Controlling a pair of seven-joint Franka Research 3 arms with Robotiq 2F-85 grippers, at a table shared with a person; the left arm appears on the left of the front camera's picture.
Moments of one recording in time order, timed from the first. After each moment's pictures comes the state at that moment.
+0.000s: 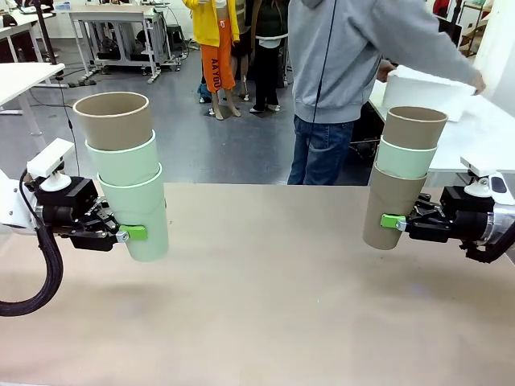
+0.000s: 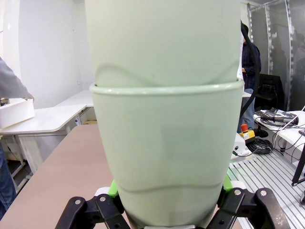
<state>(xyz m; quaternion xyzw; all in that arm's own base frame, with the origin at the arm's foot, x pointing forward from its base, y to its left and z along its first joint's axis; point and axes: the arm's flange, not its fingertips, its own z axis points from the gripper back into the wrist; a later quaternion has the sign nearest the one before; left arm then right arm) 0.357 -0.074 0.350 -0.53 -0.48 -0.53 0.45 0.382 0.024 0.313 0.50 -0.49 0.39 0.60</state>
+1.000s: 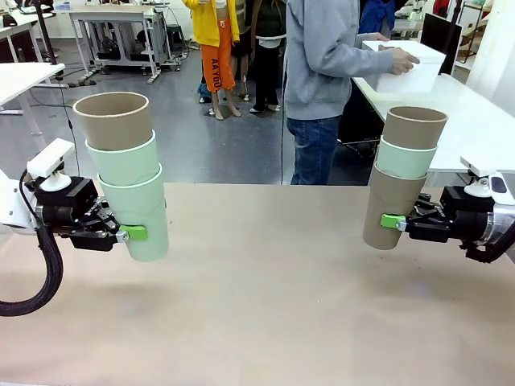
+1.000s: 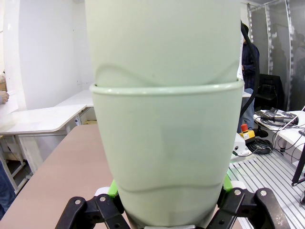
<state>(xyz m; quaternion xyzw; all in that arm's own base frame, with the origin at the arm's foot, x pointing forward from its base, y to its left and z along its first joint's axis) 0.357 -0.074 0.350 -0.53 -0.48 -0.53 0.45 0.382 0.024 0.313 0.50 -0.49 0.39 0.60</state>
